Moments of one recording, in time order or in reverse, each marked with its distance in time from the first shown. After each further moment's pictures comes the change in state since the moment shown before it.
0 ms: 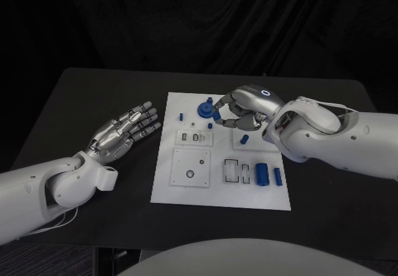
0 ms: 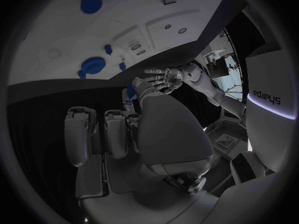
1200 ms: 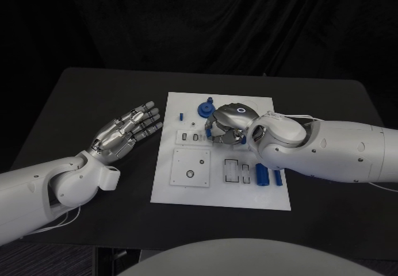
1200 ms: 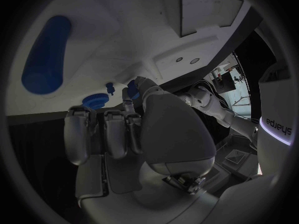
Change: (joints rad) left arm 0.000 0.014 0.000 -0.004 0.000 0.000 0.000; left_hand -0.004 -0.004 0.003 -0.003 0.000 0.000 0.000 0.000 0.000 0.000 0.000 0.000 0.000 0.000 0.000 0.000 0.000 0.000 0.000 0.000 0.000 0.000; right arm -0.069 0.139 0.001 -0.106 -0.147 0.119 -0.189; right_hand -0.047 -0.038 -0.004 -0.004 0.045 0.011 0.003 0.002 0.085 0.000 0.007 0.000 0.000 -0.001 0.006 0.000 0.000 0.000 -0.004 0.004 -0.023 0.000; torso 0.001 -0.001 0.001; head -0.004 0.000
